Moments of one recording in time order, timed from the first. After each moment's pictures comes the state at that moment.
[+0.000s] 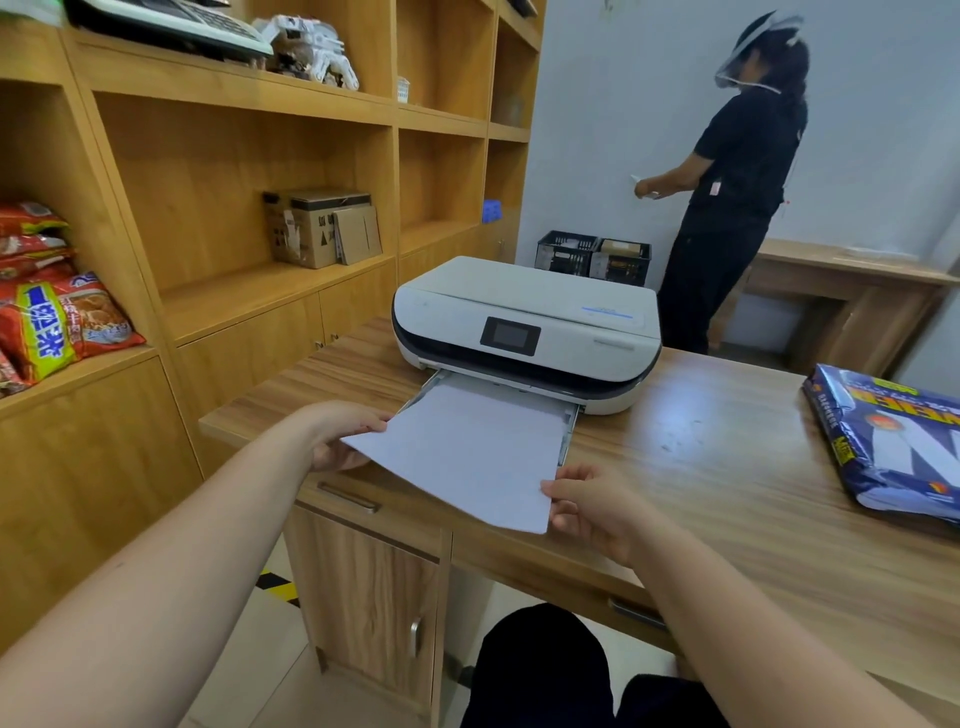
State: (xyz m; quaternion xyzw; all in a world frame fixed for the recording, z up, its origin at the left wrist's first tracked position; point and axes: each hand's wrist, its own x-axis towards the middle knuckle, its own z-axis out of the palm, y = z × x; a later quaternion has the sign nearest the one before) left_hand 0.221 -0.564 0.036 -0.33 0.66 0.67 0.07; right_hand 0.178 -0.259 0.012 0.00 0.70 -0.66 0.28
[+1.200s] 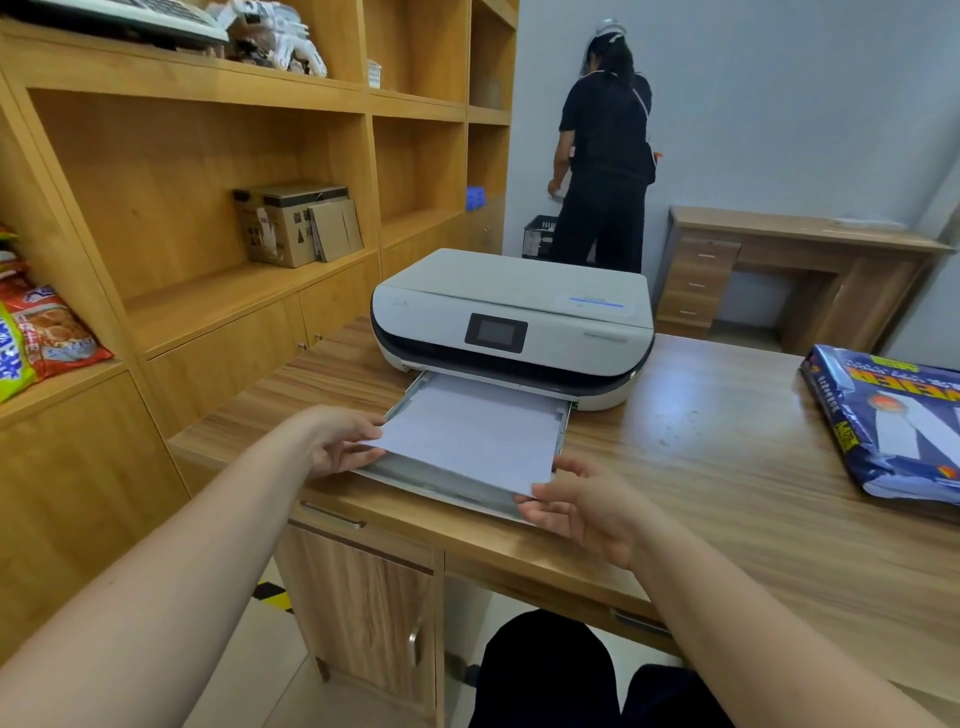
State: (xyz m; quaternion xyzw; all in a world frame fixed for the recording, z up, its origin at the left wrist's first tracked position) left_hand 0.198 -0.552 0.043 -0.35 0.64 0.69 0.06; right_hand 0.162 -0.260 0.010 0.01 0.59 -0.73 0.34
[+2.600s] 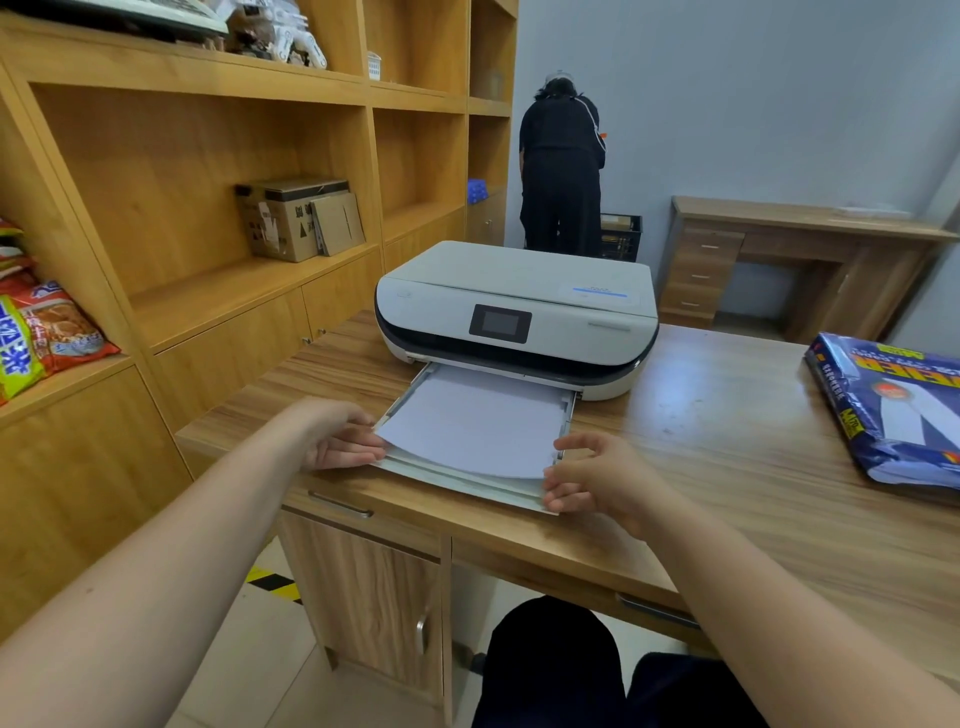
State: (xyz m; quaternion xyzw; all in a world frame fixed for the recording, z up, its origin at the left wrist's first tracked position) left_hand 0.208 -0.562 0.044 -0.37 0.68 0.63 0.05; right_hand 0.157 -0.255 0.021 -0.04 0.71 -0.65 0.26
